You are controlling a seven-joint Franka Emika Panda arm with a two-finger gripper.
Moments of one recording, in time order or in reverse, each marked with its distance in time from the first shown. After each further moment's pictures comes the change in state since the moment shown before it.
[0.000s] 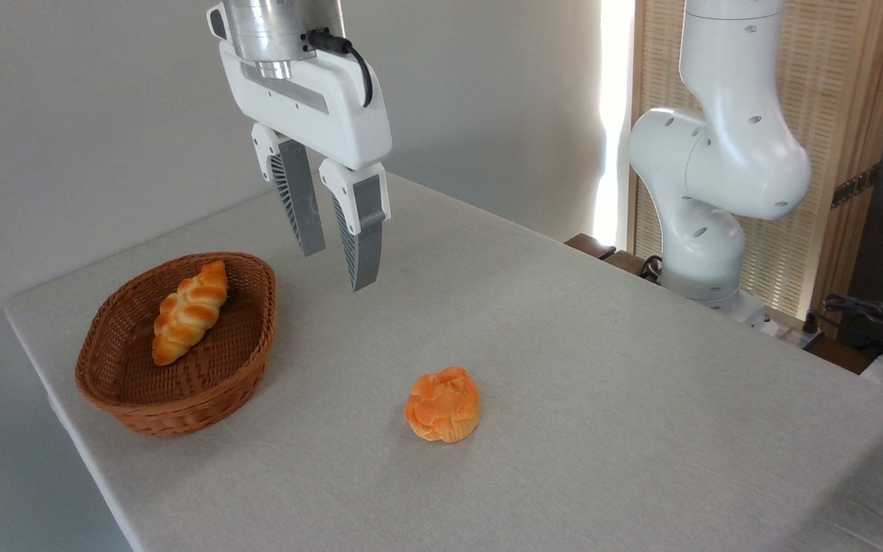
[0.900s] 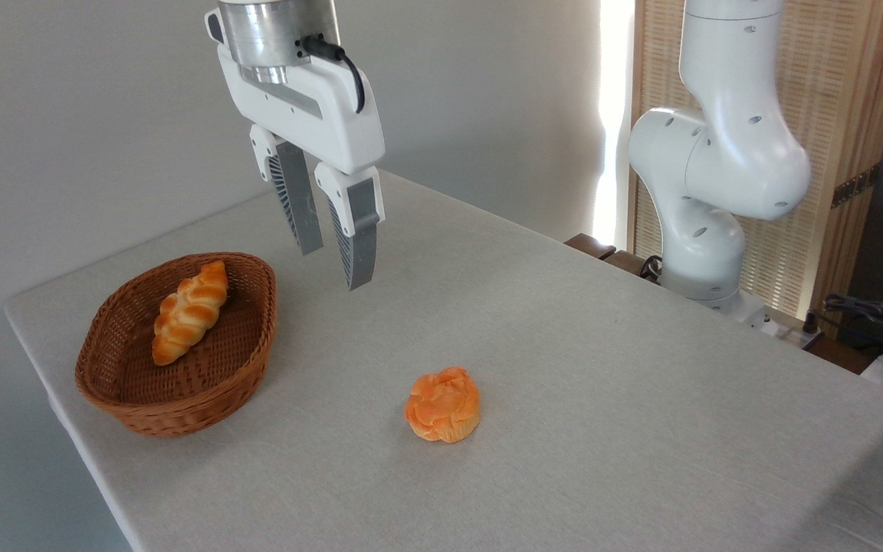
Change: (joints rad) arm -0.002 0.005 -0.015 -0.015 -0.015 -0.001 0.000
